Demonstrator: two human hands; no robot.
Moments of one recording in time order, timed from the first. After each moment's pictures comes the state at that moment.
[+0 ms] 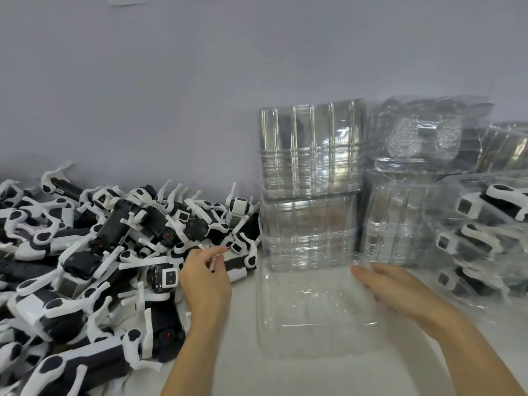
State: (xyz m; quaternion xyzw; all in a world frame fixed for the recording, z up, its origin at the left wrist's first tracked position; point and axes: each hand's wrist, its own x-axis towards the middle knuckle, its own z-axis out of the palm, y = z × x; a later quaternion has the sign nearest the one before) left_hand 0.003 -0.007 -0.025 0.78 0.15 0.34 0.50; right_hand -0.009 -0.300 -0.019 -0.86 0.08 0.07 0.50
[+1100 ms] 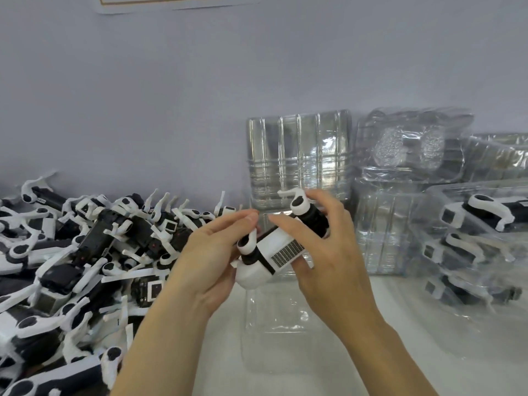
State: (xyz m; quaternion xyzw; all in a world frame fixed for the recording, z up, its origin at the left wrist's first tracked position) left_hand -0.028 -0.040 0.083 0.57 0.03 0.01 0.82; right_hand -0.026 -0.203 0.037 -0.81 -0.23 -0.45 0.28
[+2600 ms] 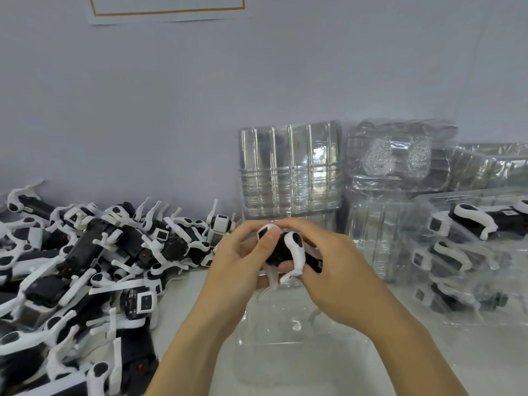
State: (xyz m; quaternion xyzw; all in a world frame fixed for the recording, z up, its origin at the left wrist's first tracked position) left_hand -0.026 -0.066 0.061 0.65 -0.14 0.03 0.75; right_hand -0.031 -0.231 0.062 -0.85 -0.27 -0.19 0.42
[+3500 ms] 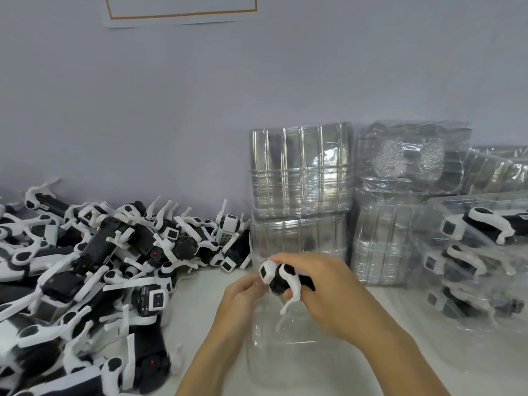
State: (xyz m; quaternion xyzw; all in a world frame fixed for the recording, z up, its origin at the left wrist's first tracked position) left_hand -0.002 -0.044 -0.025 0.71 0.01 -0.02 0.70; right_hand -0.025 -0.216 0.040 -0.91 -0.24 -0.12 0.32
